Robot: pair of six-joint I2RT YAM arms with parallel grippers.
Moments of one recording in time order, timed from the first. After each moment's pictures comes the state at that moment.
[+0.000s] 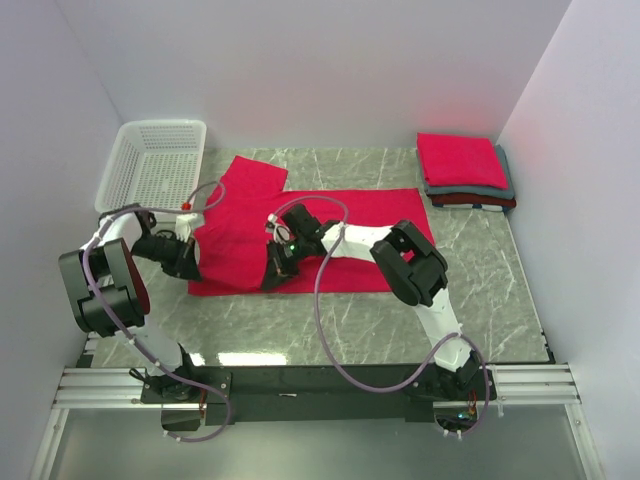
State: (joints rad) left arm 0.34 1.69 1.06 -1.06 0.69 0.90; right arm 0.80 2.21 1.48 -0.20 -0.78 0.69
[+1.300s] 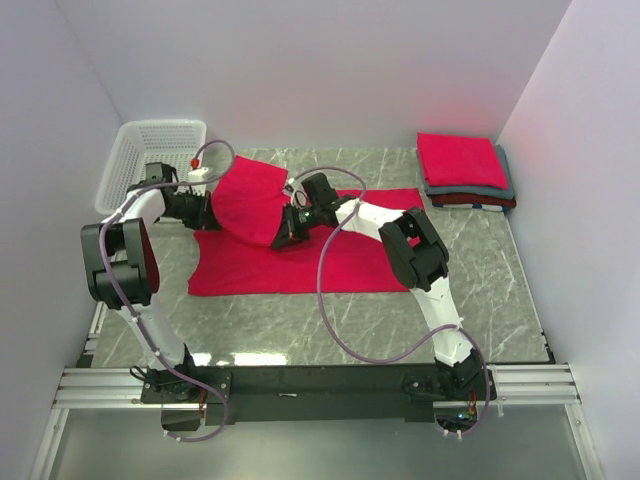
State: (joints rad) left arm 0.17 1.87 1.33 -0.61 0.70 0.40; right arm 0.62 2.32 1.70 -0.19 -0.77 0.64
